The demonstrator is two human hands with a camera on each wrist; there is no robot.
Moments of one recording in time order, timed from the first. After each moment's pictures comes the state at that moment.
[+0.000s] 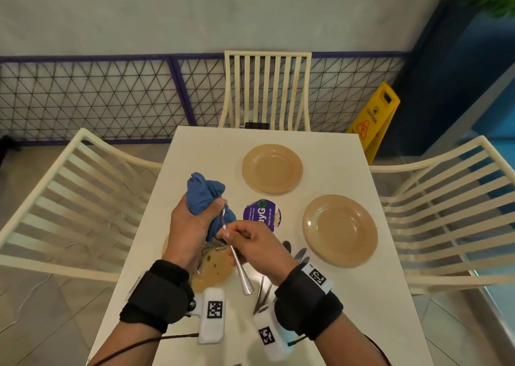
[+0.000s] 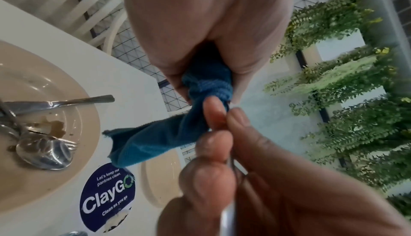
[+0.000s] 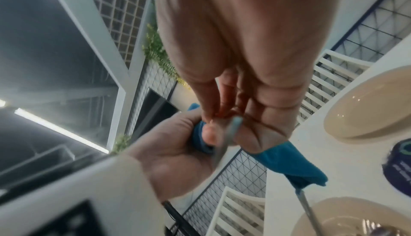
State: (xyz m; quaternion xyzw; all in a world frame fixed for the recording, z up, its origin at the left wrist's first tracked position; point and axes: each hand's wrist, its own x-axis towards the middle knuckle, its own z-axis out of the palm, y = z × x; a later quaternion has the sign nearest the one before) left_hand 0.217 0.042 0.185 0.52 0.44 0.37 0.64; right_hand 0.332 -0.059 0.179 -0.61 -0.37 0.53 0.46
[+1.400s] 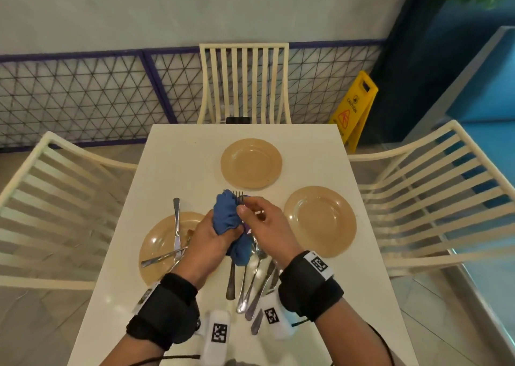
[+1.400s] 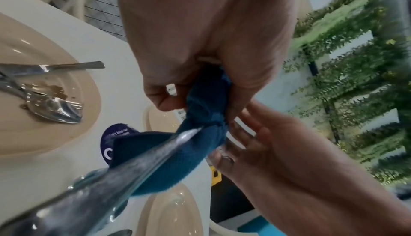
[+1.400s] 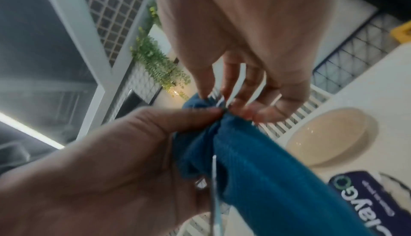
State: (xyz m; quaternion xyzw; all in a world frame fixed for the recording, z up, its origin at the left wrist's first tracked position) left_hand 0.262 -0.003 0.159 0.59 0.42 0.20 0.65; right_hand 0.390 -0.075 0.158 -0.70 -0.31 0.37 0.52
